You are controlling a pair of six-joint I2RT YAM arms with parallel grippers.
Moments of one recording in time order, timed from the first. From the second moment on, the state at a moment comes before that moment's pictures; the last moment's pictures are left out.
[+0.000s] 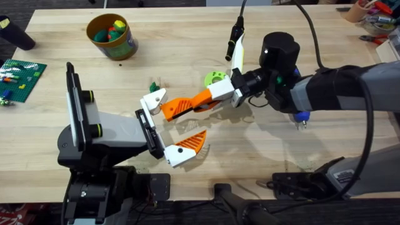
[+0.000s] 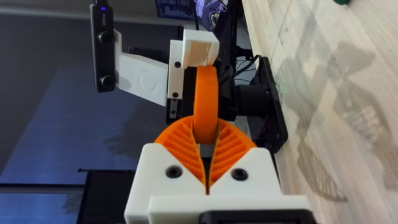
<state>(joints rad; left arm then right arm) 0.01 0.00 0.01 -0.12 1.13 0.01 0.46 1.70 0.60 0.83 -1.44 1.18</state>
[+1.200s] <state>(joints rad) 0.01 0.00 0.01 -0.12 1.13 0.01 0.36 1.70 0.53 1.10 -1.49 1.34</state>
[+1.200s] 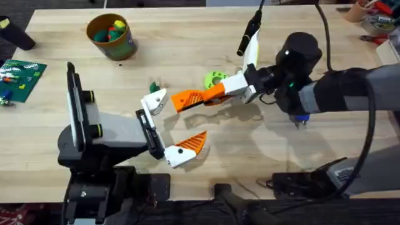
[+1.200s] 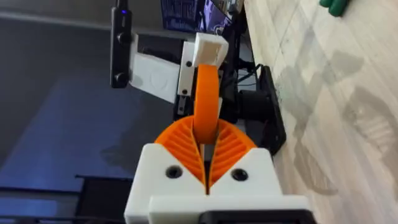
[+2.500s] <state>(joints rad) 0.01 0.00 0.01 -0.12 1.13 0.01 0.43 1.72 0.53 1.15 -1.38 1.42</state>
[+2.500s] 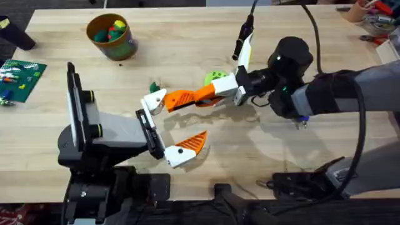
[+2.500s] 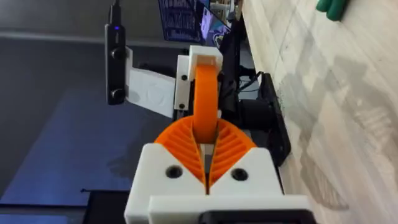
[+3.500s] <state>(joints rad) 0.01 0.00 0.01 -0.12 1.13 0.01 0.49 1.74 0.53 1.16 -1.31 1.42</state>
